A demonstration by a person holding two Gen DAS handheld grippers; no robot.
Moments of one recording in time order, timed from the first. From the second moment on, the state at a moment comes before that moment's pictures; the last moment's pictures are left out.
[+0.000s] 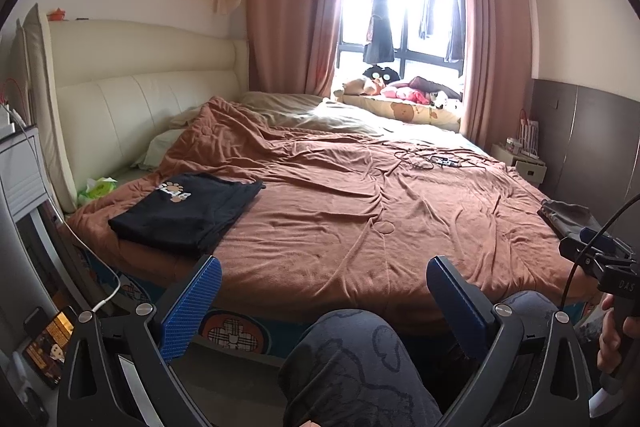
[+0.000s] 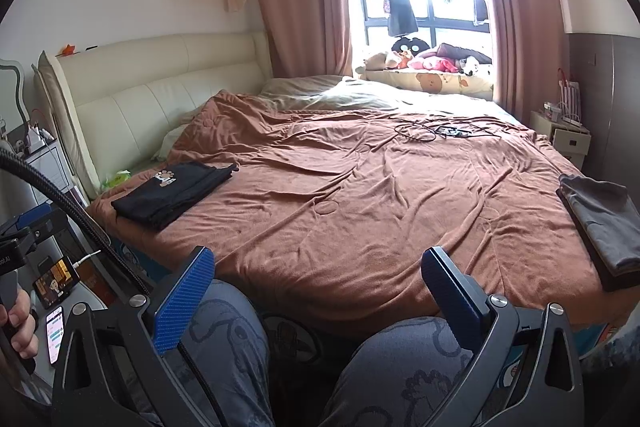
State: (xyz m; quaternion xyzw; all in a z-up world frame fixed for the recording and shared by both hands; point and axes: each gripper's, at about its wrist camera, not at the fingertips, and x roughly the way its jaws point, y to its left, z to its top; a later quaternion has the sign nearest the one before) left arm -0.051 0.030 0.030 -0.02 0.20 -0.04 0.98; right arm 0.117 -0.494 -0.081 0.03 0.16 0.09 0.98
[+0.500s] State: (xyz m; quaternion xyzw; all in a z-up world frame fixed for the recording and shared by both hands) left arm -0.053 0.029 0.029 -0.02 0.20 -0.04 0.98; right arm 0.112 -0.486 -0.086 0.01 0.13 0.08 0.99
